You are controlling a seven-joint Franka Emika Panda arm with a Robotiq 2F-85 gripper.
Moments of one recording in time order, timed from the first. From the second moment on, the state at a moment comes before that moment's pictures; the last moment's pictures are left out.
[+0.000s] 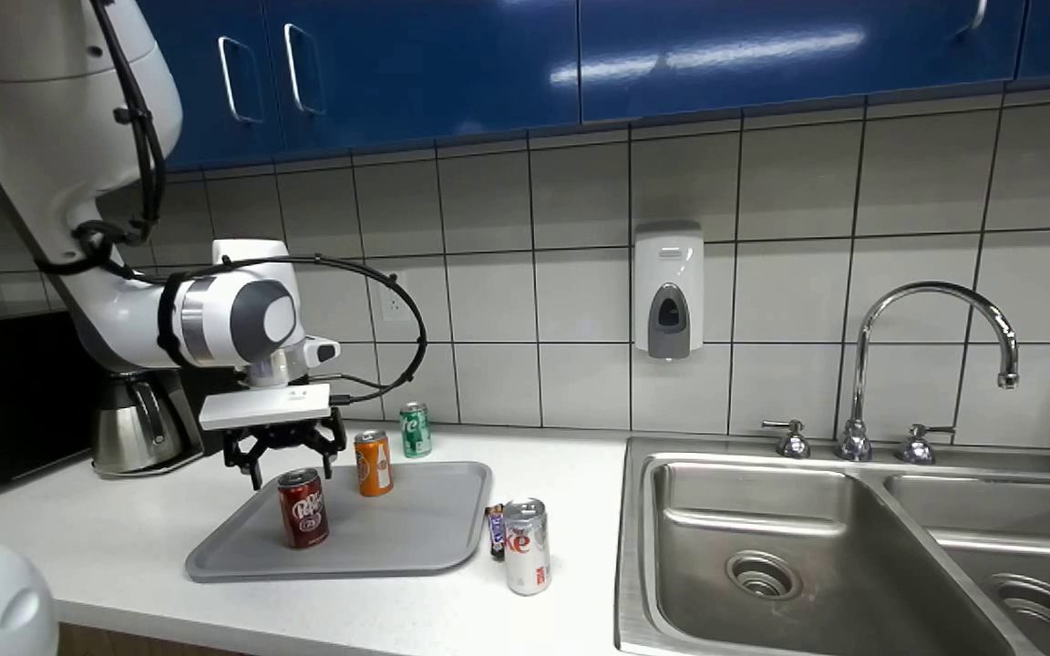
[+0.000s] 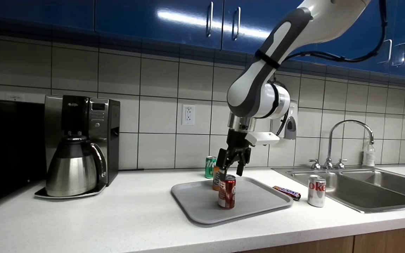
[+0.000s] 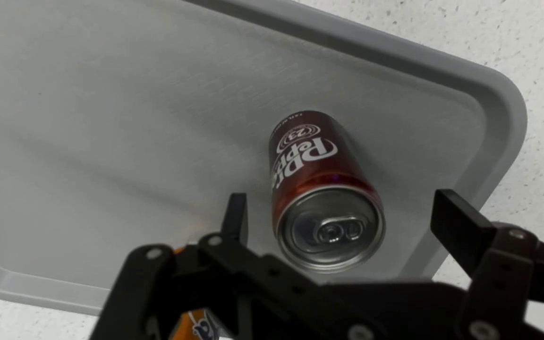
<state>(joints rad) 0.18 0.12 0.16 -2.40 0.04 2.67 -0.26</state>
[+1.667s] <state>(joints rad) 0.18 0.25 0.16 -2.29 -0.09 2.66 -0.15</state>
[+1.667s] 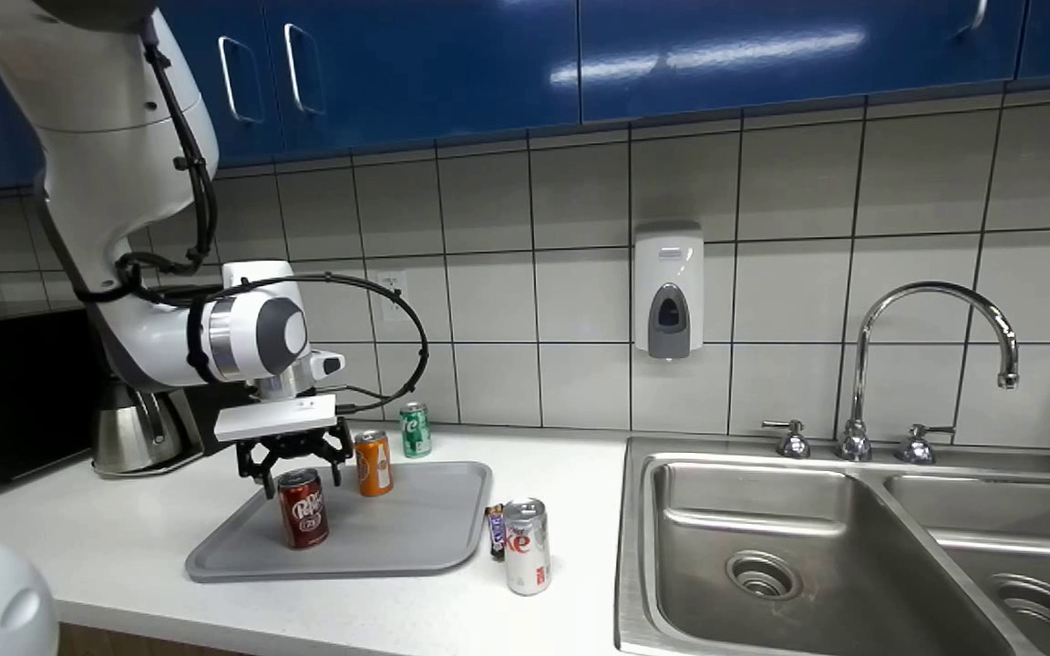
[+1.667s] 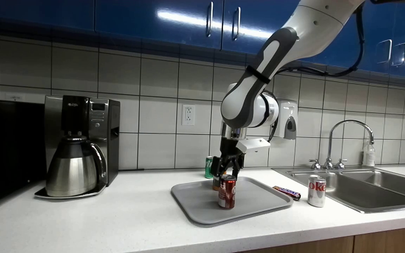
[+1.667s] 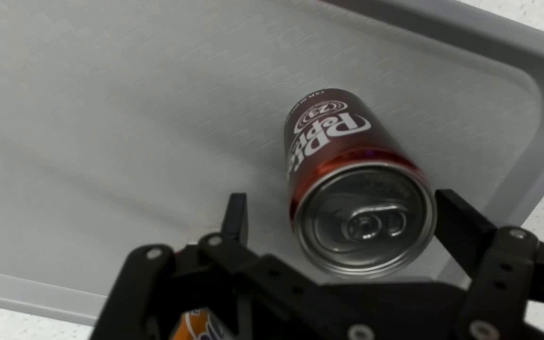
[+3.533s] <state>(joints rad) 0.07 0.12 0.07 -2.27 -0.10 2.53 -0.18</state>
